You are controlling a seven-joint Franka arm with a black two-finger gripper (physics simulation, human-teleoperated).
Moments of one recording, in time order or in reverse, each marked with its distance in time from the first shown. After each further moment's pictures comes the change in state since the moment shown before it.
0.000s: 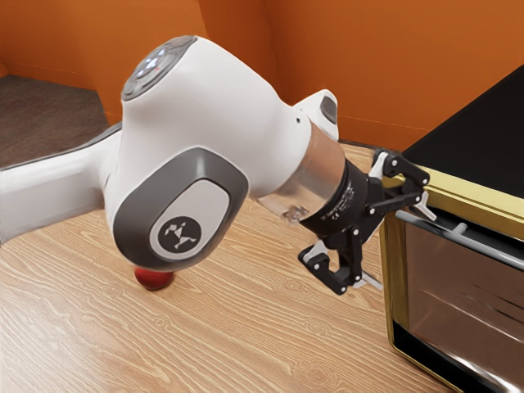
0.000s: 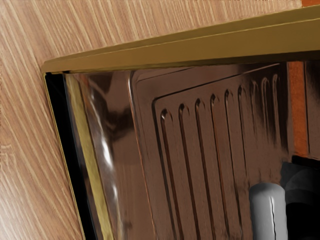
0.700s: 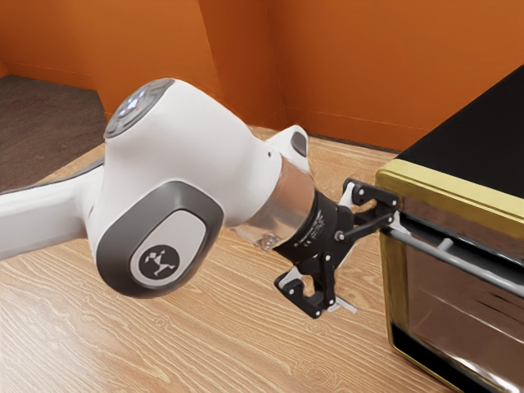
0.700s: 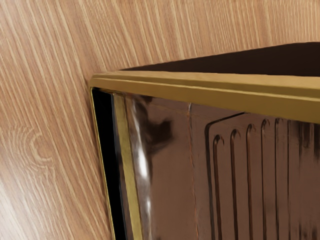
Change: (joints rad) arm 0.048 -0.078 -0.013 -0.157 -0.037 0.055 -0.001
